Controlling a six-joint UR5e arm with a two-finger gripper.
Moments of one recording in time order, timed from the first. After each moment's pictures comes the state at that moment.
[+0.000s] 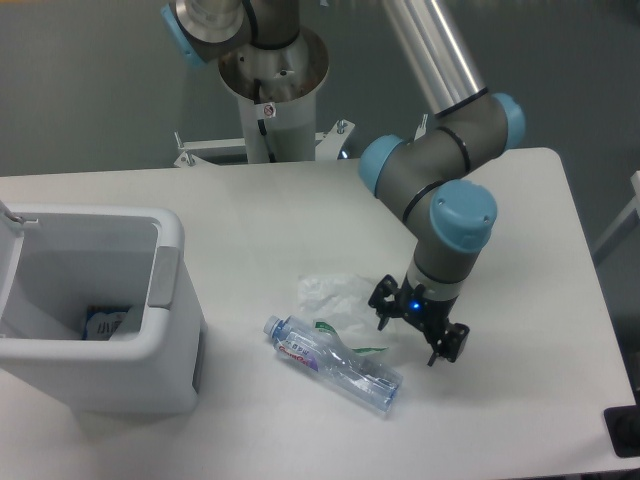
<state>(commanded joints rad) 2.57 -2.12 -1.62 -0.89 1.37 1.26</state>
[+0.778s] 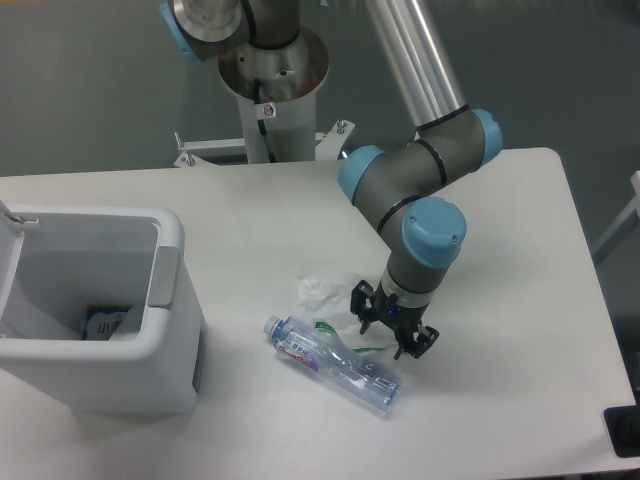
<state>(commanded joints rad) 2.56 -2.11 -1.66 -0.89 1.41 1.16</state>
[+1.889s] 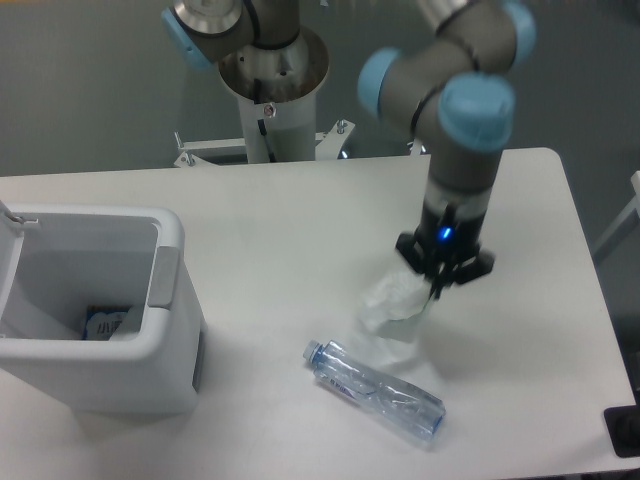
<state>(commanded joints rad) 2.72 -1.74 -1.52 -1.14 1.31 0.95</state>
